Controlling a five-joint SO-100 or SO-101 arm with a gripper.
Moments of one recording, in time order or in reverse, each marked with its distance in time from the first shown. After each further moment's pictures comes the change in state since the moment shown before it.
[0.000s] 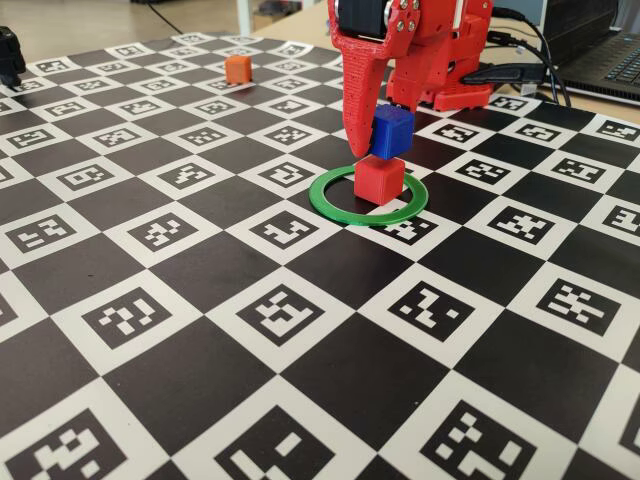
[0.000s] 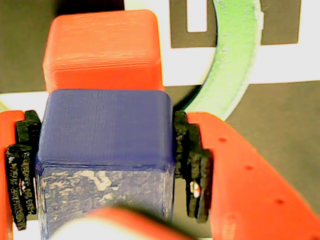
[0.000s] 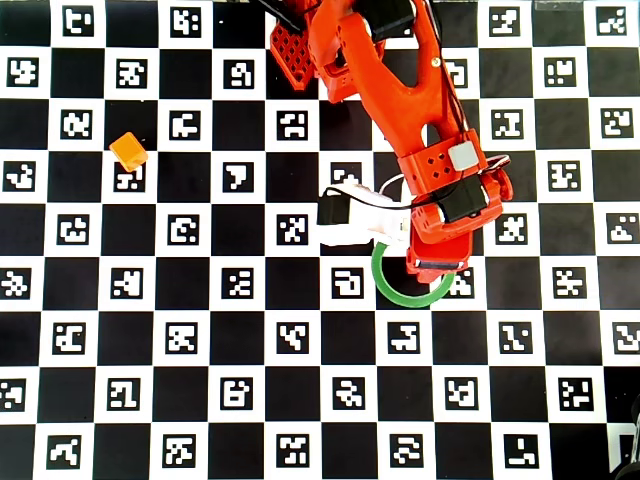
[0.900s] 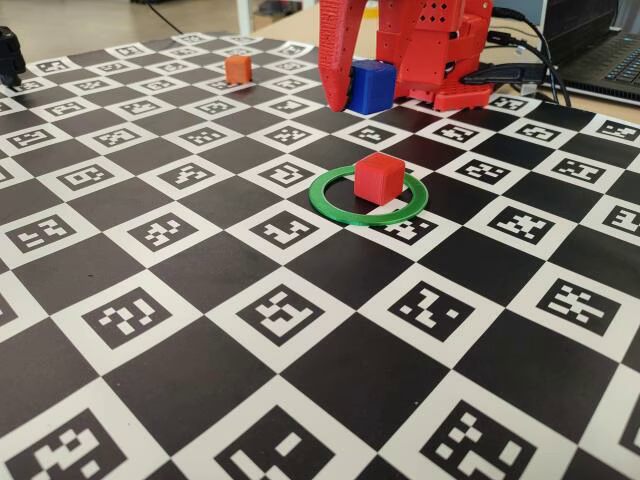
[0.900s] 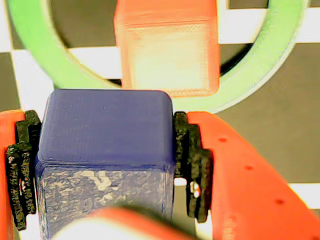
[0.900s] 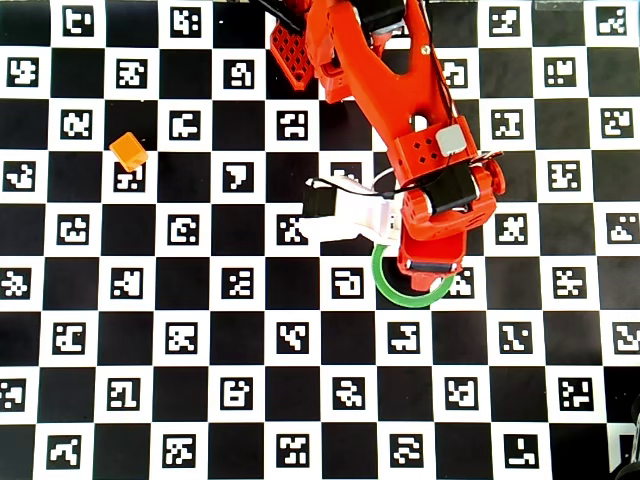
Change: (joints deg) arm 1.9 3.7 -6.1 5.9 -1.0
